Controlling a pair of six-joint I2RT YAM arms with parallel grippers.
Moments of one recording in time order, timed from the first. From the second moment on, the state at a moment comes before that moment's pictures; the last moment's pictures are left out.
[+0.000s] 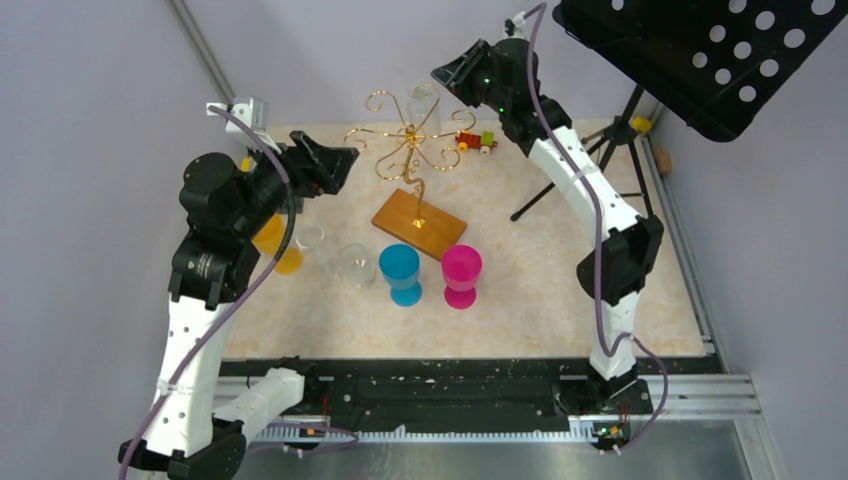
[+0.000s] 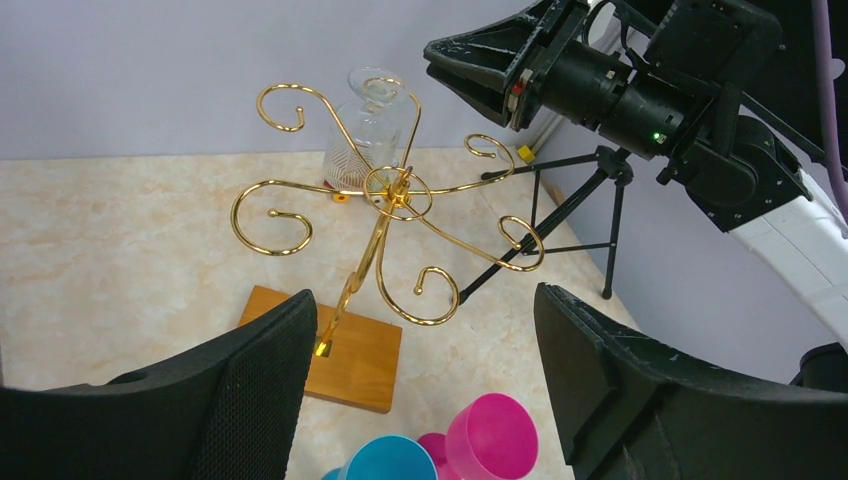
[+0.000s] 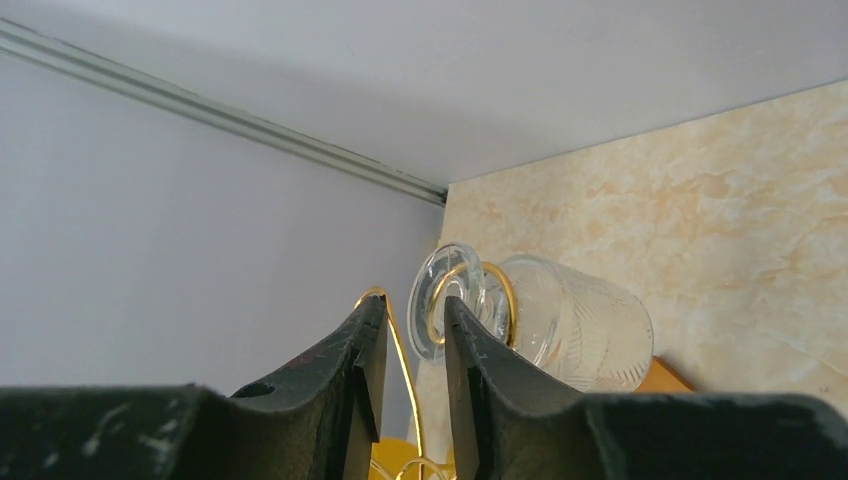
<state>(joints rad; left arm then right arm) -0.24 0.96 1.43 -0.46 0.26 -0.42 0.50 1.98 2.16 -0.30 -0.05 0.94</state>
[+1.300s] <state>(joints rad) -0.24 0.96 1.42 -0.46 0.24 -0.42 0.60 2.13 2.38 -0.45 0.23 0.89</state>
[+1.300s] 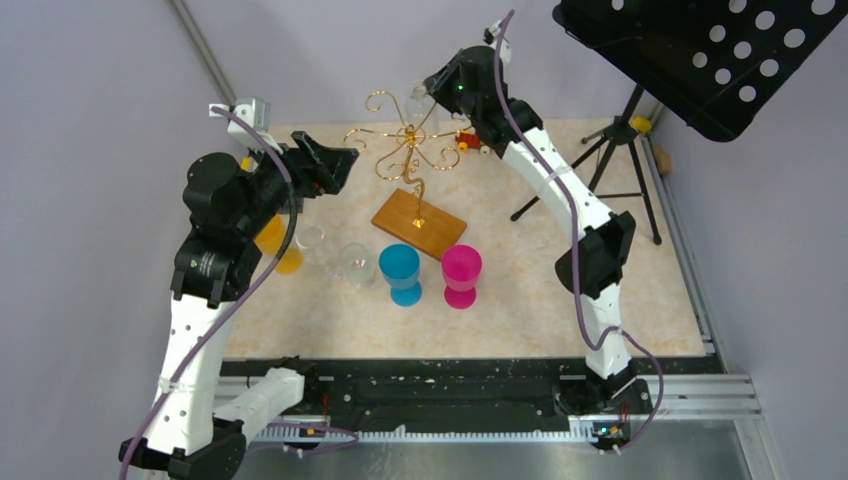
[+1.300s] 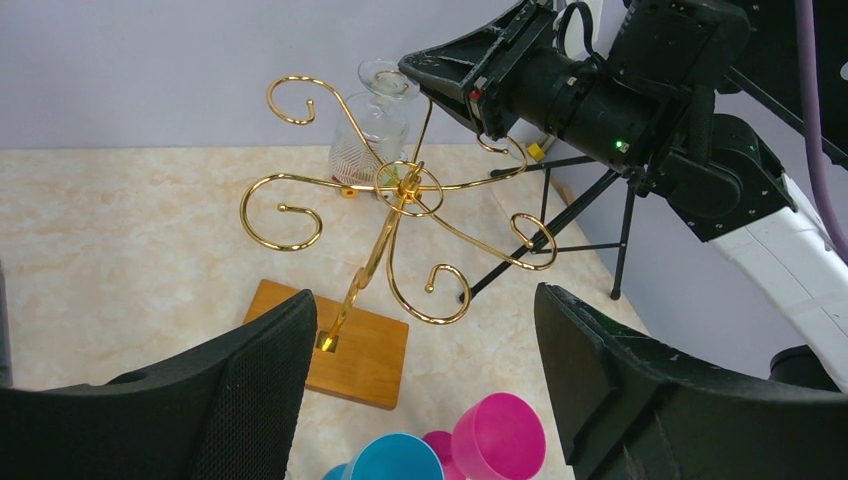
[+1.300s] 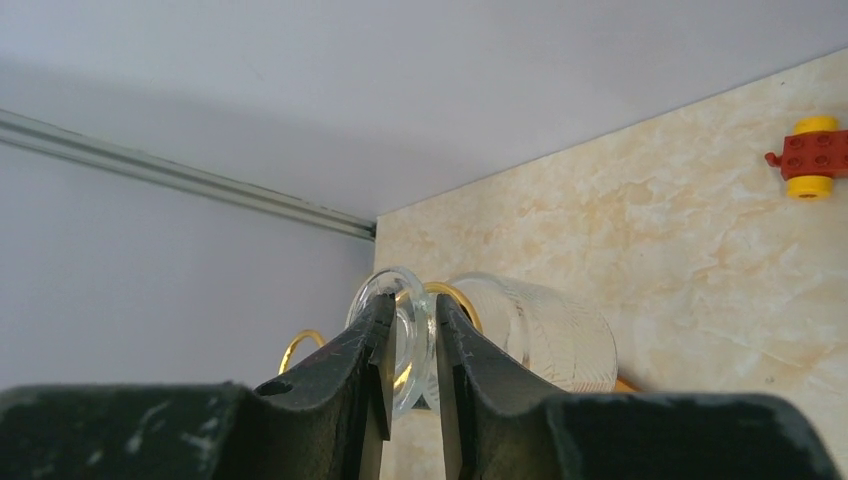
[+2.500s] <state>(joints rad) -0.24 0.96 1.42 -0.46 0.24 -0.42 0.57 2.11 2.25 -0.29 0.09 1.05</state>
